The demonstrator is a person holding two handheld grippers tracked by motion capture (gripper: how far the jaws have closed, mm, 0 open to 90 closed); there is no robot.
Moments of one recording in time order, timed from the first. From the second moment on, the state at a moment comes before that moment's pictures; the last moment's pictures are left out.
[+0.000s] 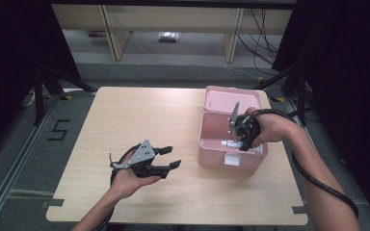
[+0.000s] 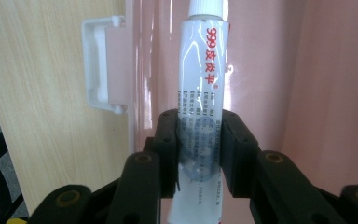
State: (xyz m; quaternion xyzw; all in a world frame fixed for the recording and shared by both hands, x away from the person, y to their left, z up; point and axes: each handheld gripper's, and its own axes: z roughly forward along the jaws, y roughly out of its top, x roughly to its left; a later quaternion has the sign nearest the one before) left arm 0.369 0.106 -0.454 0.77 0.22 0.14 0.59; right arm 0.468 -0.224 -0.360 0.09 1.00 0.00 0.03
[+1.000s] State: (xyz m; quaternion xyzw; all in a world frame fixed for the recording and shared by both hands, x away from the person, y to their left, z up) left arm 0.369 0.107 -0.453 0.77 0.22 0.14 0.58; right arm 0.474 -0.223 -0.374 0.08 1.00 0.00 0.02
